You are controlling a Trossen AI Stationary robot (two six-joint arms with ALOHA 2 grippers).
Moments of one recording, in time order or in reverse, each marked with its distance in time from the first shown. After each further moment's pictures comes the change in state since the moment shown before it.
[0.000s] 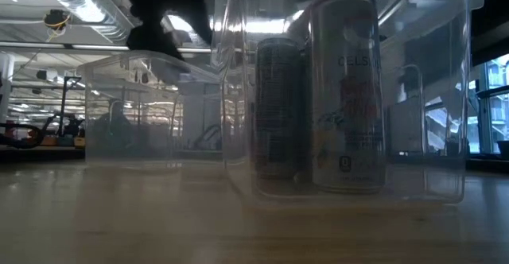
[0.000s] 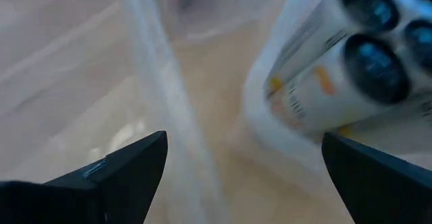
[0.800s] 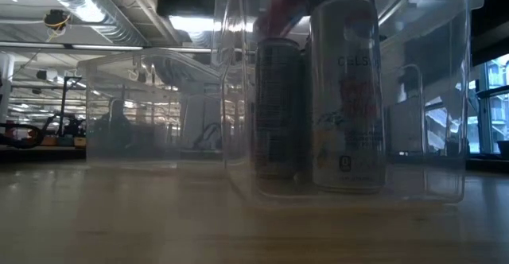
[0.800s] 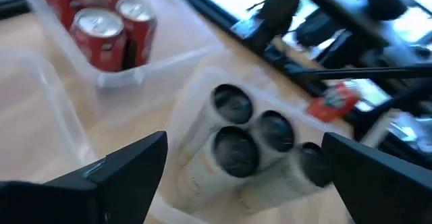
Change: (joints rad) left arm -0.023 -0.072 0.049 0.254 -0.001 0.121; right arm 0.234 0.190 0.000 0.189 0.052 0.004
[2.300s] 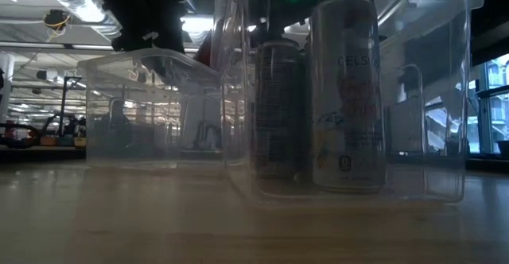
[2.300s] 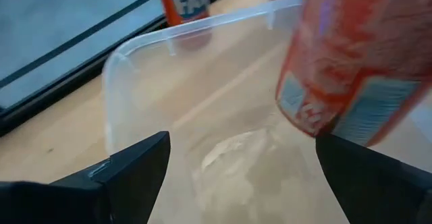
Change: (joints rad) left arm 0.229 -0.127 -0.180 -0.358 -0.215 0.089; right arm 0.069 0.400 0.000 0.524 -0.047 -0.008
